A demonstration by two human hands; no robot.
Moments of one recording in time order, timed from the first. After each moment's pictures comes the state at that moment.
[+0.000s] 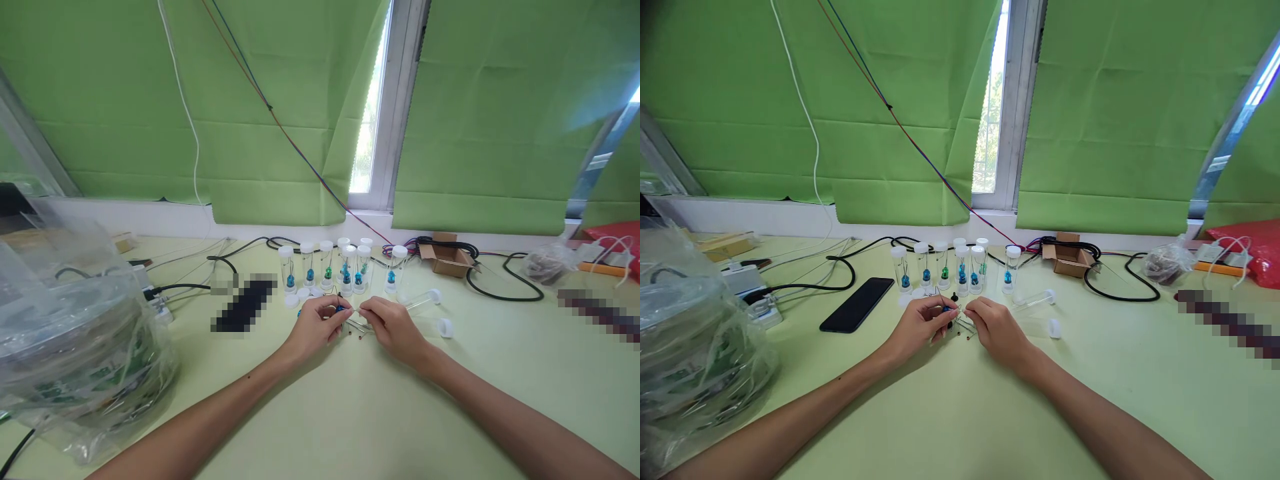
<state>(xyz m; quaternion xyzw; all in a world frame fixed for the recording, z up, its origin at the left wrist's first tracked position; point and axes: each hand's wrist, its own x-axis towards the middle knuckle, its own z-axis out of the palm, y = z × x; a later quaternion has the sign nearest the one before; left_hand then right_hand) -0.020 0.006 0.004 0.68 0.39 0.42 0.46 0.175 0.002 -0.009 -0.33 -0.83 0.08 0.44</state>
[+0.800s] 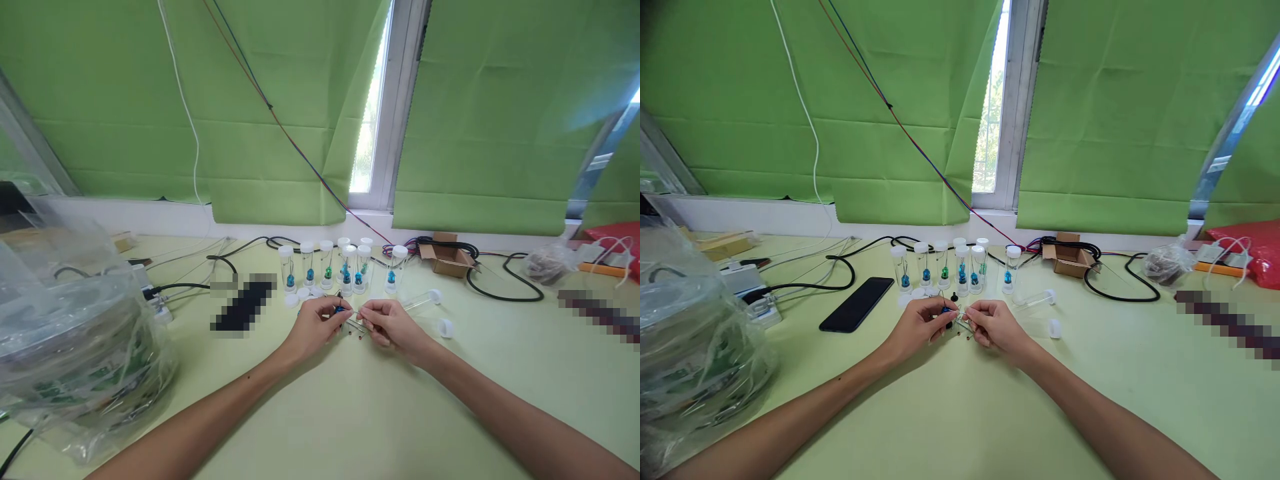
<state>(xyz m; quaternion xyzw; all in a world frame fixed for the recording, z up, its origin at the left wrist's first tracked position) -0.021 0.006 0.007 0.72 0.41 0.40 0.41 0.170 0.000 0.002 -0.36 -0.54 0.63 0.42</state>
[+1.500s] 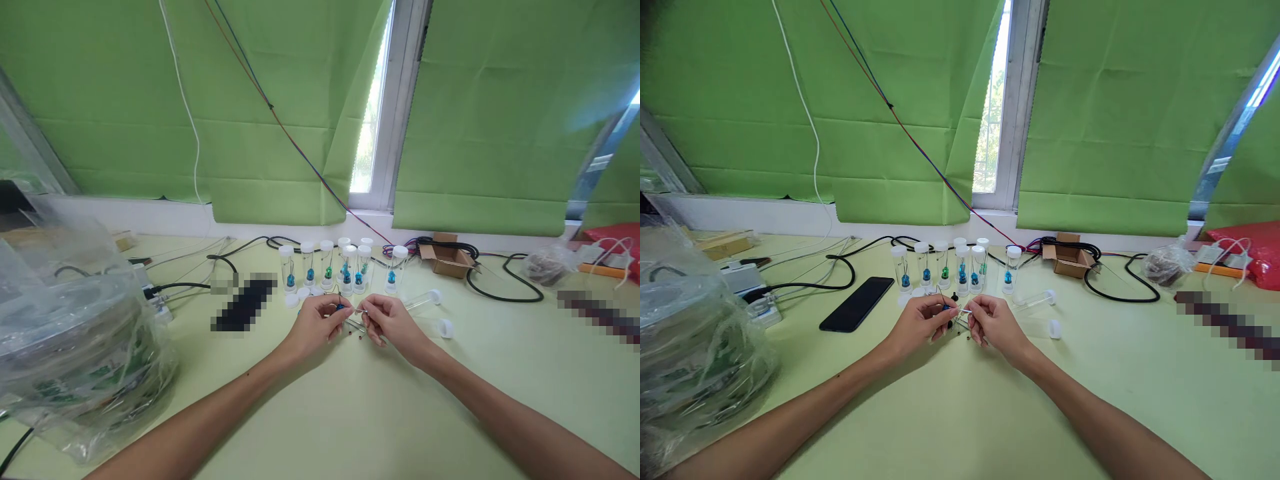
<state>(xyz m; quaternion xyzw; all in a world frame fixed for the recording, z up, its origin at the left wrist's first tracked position) -0.018 0.005 0.011 0.68 0.39 0.42 0.45 0.164 -0.004 0.005 -0.38 -0.59 0.55 0.45</state>
